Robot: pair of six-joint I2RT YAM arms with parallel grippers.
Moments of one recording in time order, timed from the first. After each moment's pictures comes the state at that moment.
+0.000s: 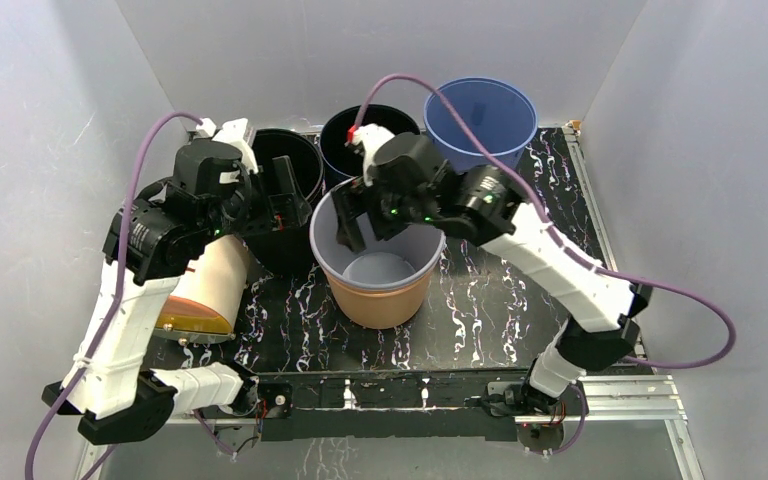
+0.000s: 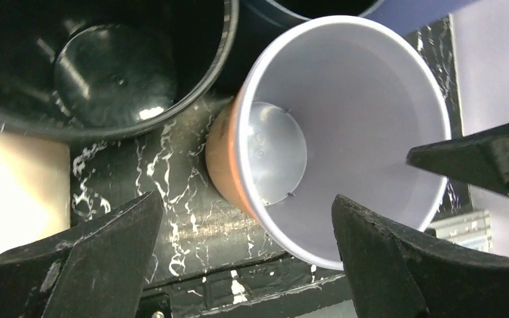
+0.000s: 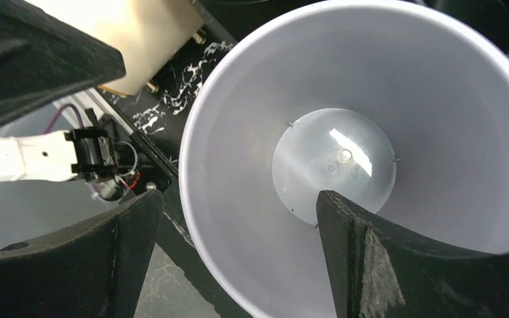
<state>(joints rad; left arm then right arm) -0.57 1.19 1.82 -1.29 -0.14 -0.50 0.99 1.59 2.08 -1.10 0.05 0.35</state>
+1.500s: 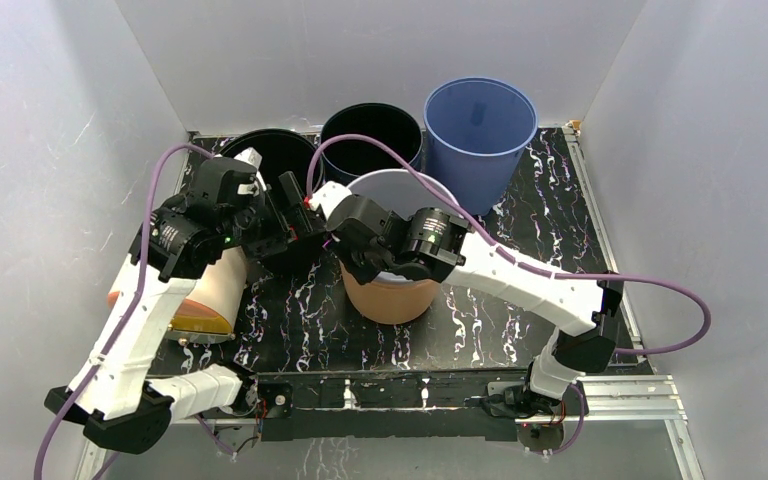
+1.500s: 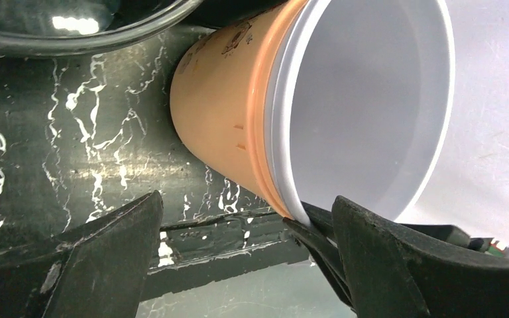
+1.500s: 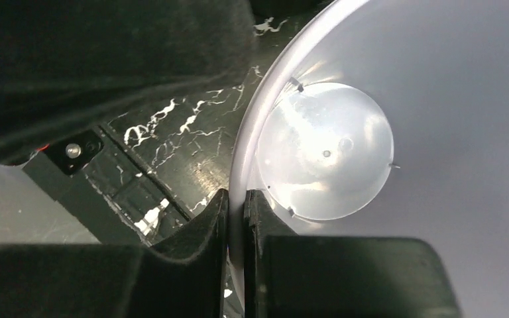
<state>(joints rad) -0.51 1.12 1.58 -1.25 0.02 -0.81 1.19 1.65 1.87 -1.03 0.23 0.23</state>
